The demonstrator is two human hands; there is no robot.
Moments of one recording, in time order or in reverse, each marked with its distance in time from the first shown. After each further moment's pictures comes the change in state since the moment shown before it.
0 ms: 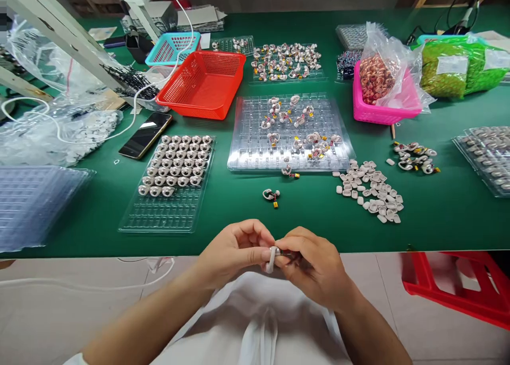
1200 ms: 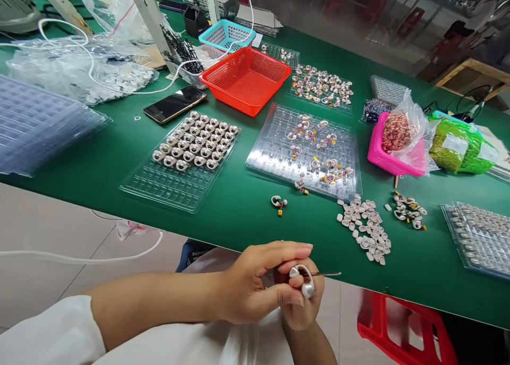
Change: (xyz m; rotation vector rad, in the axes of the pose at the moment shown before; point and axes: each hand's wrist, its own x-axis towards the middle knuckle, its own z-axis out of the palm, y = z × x) left_hand 0.003 -0.036 0.026 0.573 -0.061 0.993; right_hand -0.030 0.010 0.045 0.447 0.343 0.277
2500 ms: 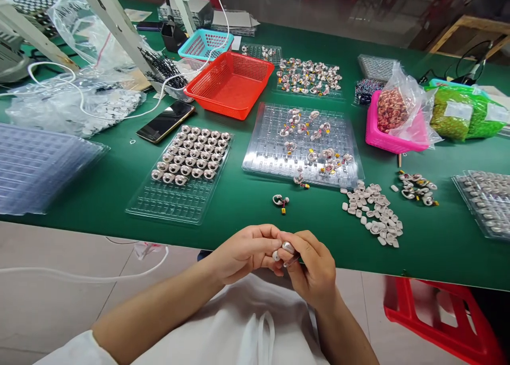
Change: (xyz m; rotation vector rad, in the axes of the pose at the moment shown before) left_hand 0.015 -0.009 -0.038 -0.826 0.009 -1.006; right_hand 0.041 -0.016 -0.010 -0.574 -0.259 -0.483
